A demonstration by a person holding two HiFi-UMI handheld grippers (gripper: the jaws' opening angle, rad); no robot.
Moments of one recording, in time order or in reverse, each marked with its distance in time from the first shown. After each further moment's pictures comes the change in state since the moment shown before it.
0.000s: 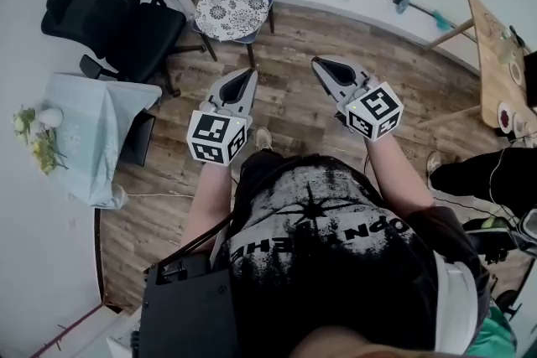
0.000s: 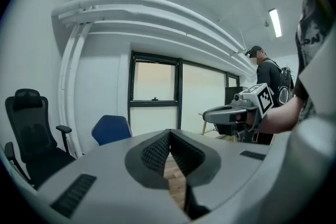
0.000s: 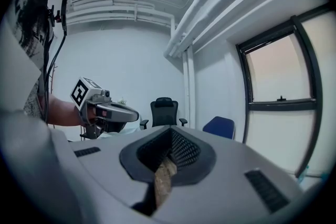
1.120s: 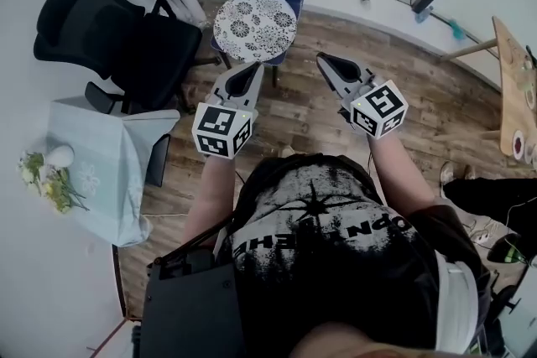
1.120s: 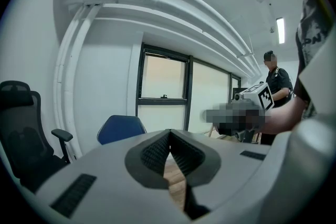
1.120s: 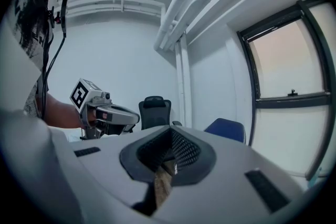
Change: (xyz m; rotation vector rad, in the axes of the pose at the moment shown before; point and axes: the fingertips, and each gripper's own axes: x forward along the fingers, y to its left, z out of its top) left arm 0.084 0.227 0.014 -0.027 0.031 -0.059; right arm 0.228 -0.066 0.016 0.034 0.022 -0.051
